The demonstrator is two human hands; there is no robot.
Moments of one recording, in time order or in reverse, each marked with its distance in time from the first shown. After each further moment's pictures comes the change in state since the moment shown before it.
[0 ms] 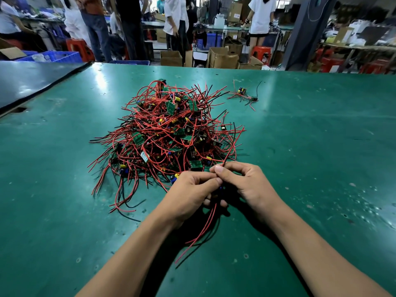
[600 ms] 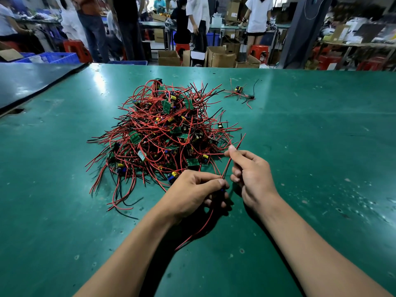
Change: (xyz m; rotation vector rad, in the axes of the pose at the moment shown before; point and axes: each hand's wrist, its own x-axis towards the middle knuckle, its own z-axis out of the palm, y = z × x) left_hand -0.005 0.008 0.005 0.065 -0.076 -0.044; right_hand 0.021 0.000 -0.001 0.267 0.423 -0.067
